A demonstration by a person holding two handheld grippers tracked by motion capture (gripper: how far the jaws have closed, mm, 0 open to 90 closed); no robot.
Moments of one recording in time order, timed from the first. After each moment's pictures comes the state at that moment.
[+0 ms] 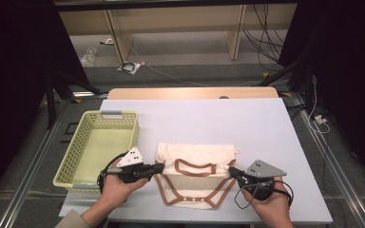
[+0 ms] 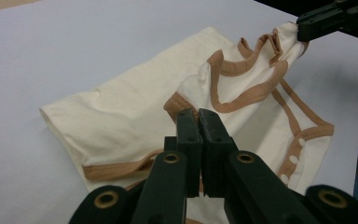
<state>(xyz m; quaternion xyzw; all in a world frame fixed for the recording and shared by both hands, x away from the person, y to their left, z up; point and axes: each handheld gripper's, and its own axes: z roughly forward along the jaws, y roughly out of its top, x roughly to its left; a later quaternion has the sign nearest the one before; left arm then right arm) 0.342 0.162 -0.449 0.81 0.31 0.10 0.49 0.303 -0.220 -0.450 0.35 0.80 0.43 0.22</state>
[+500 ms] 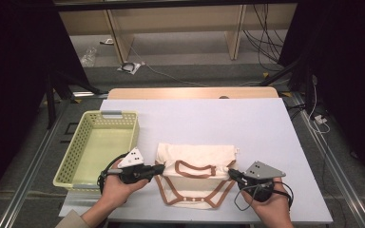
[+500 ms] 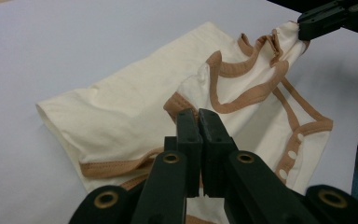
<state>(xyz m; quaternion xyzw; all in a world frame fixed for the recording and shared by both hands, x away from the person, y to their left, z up) 0.340 0.161 -0.450 0.81 0.31 0.09 0.49 0.301 -0.219 -0.452 0.35 0.81 0.43 0.21</state>
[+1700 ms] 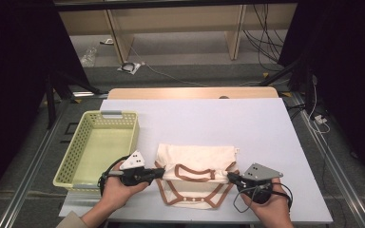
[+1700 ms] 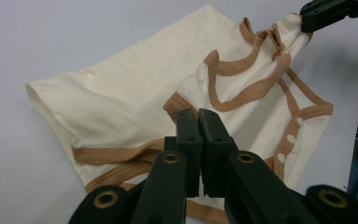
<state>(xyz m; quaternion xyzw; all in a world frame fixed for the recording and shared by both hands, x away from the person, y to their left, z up) 0.338 0.161 -0.457 0.82 0.31 0.08 0.47 0.299 -0.218 -0.456 0.34 0.82 0.41 0.19</state>
